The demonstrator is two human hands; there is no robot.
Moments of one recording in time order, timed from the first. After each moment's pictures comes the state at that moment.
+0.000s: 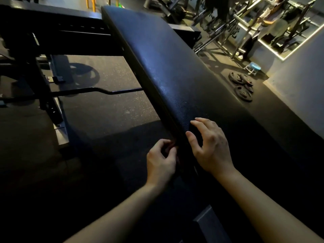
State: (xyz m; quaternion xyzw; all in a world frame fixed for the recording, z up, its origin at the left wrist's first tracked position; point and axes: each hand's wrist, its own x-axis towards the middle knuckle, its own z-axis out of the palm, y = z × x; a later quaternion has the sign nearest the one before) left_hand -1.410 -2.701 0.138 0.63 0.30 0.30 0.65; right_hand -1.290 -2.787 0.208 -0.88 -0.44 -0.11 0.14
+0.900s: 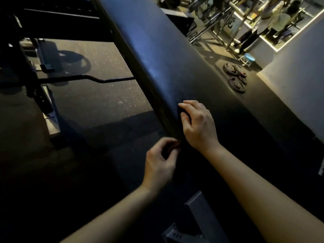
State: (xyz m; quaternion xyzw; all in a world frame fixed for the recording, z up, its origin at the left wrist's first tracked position) left_hand -1.436 -2.751 0.142 0.63 0.23 0.29 0.68; right_hand -1.287 -2.790 0.212 -0.88 -0.44 -0.07 0.16
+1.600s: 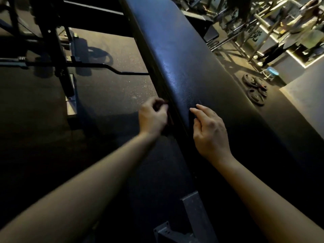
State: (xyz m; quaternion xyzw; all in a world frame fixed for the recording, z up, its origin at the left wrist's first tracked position) left_hand -1.408 -2.768 0.157 0.62 0.38 0.40 0.56; right_hand -1.317 -2.905 0.206 -0.86 -0.46 -0.08 0.17
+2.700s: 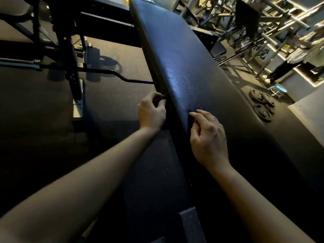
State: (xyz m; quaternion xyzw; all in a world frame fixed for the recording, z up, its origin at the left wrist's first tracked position) left_hand -1.390 -2.750 0.154 0.63 0.41 0.43 0.50; right_hand -1.315 -2.906 0.201 -0.86 -0.46 -0.10 0.20
